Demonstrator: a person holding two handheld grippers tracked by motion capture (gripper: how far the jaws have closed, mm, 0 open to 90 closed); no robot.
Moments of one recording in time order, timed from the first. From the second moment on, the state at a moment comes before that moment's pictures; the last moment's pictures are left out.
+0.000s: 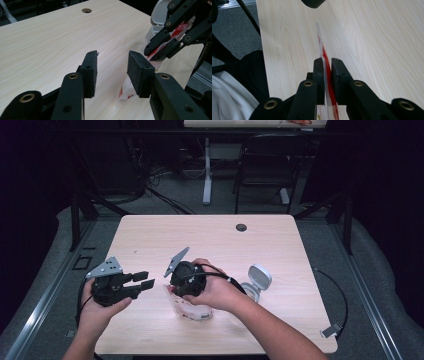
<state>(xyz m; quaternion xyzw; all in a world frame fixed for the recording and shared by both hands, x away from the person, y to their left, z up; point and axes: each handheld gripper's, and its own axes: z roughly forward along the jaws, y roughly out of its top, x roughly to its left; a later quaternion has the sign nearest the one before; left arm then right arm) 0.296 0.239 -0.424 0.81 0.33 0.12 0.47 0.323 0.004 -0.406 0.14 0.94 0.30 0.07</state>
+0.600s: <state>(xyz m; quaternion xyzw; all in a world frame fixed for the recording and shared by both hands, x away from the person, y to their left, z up) 0.296 0.235 -0.427 0.81 0.33 0.11 0.47 0.323 -0.001 -0.406 0.12 0.94 0.30 0.08</state>
